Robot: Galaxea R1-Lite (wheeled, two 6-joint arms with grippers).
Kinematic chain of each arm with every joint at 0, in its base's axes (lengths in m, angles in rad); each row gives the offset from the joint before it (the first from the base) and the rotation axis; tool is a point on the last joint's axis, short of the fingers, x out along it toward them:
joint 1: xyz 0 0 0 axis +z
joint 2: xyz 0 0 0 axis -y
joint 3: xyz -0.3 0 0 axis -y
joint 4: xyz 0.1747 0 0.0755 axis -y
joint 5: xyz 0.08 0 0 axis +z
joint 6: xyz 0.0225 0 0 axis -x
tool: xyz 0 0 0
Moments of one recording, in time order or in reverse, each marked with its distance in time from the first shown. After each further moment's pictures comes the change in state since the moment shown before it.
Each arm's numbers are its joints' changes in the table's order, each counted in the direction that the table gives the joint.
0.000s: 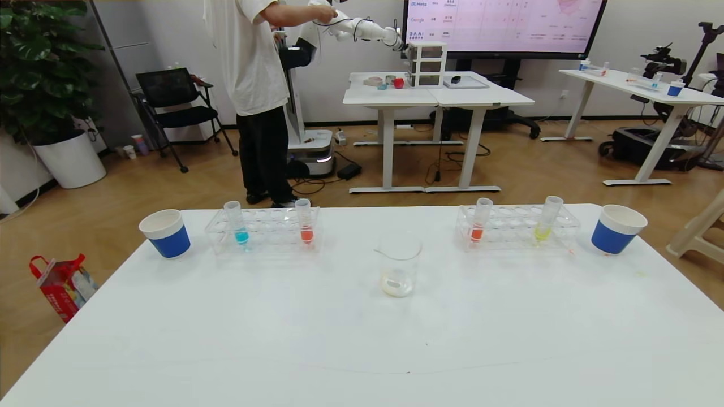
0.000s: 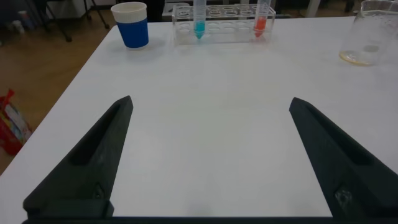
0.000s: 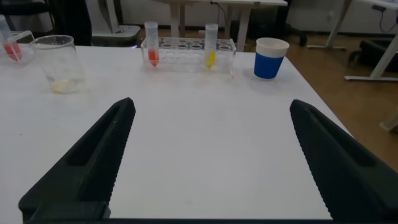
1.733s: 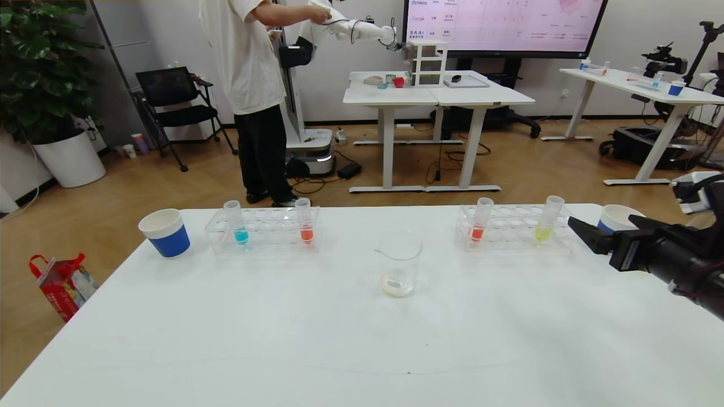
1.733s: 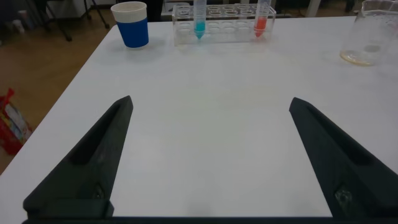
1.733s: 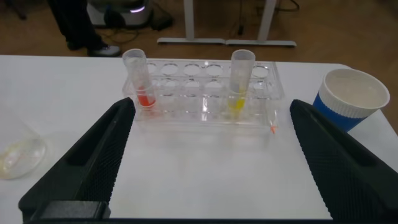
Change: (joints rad) left arm 0.000 0.000 0.000 0.000 0.000 0.000; right arm -0.005 -1.550 0.307 1.019 0.055 -0.054
